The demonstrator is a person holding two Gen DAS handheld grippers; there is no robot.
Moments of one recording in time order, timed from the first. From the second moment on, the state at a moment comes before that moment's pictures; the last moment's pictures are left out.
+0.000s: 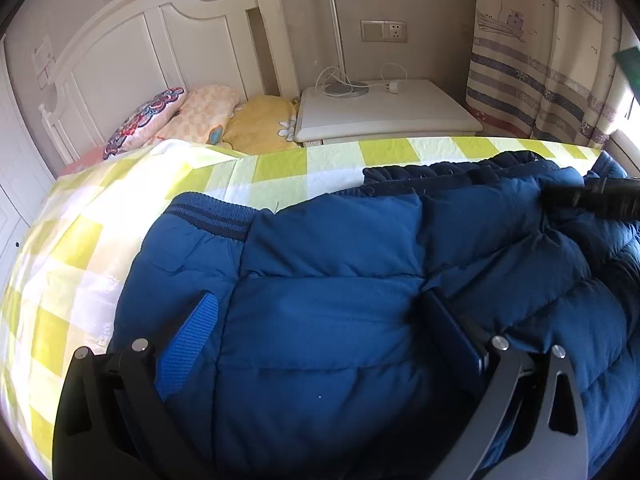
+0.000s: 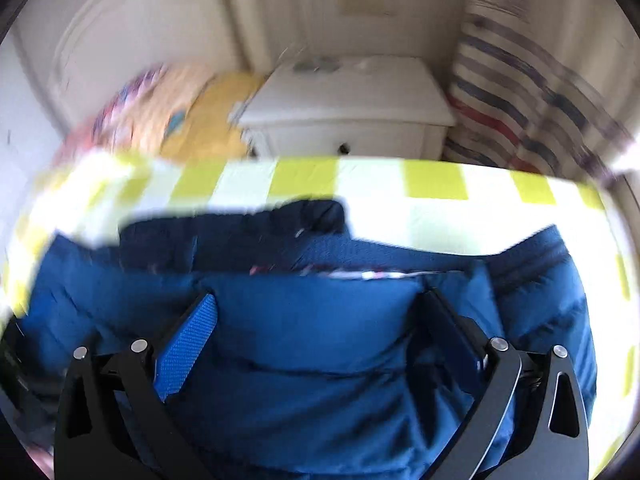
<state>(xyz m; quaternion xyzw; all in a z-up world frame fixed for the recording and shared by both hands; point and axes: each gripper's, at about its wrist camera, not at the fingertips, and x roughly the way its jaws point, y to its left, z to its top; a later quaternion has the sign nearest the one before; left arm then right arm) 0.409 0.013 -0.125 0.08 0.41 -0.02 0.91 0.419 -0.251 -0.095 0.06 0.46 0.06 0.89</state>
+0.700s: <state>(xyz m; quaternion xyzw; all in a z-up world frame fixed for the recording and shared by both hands) 0.412 0.016 -0.127 0.06 0.41 -0.03 0.91 0.370 -0.263 -0.110 0.00 0.47 0.06 0.88</state>
